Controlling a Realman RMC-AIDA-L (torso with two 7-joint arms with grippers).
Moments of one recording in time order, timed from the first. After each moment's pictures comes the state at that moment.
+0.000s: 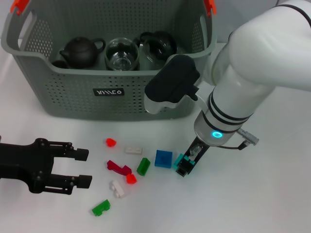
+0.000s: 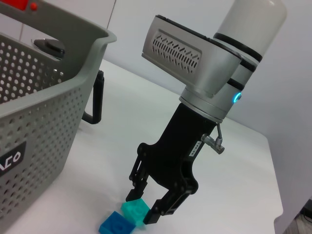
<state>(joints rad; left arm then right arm) -0.43 -1.95 -2.49 -0.75 -0.99 1.91 -1.45 1.01 2.12 -1.95 -0.86 -2.41 -1.24 2.89</state>
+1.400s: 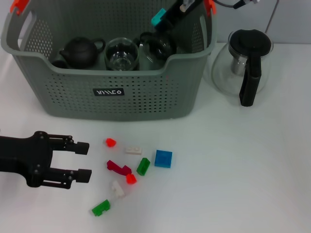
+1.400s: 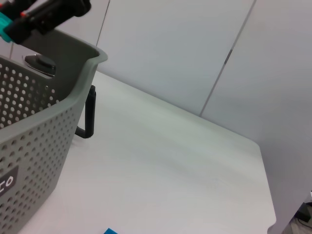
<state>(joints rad) -0.45 -1.94 -2.50 -0.75 -1.00 1.94 -1.46 1.28 2.07 -1.23 -0.82 -2.68 -1.18 2.57</state>
